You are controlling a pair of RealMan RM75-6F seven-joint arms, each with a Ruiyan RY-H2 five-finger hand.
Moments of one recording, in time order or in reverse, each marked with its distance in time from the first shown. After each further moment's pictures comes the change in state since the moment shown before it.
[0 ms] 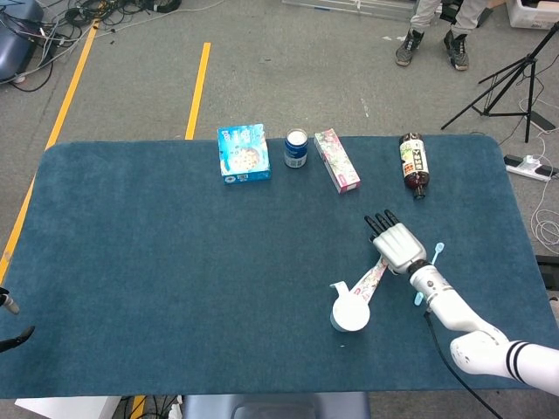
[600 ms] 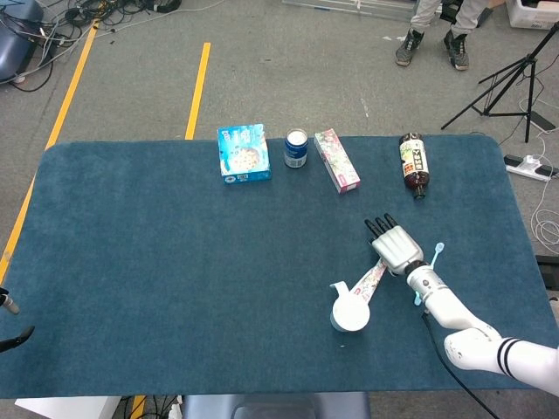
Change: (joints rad) left arm 0.001 0.003 0.001 -0.001 0.000 0.000 -0.005; right arm 0.013 -0.049 -0.007 0.061 0.042 -0.046 -0.008
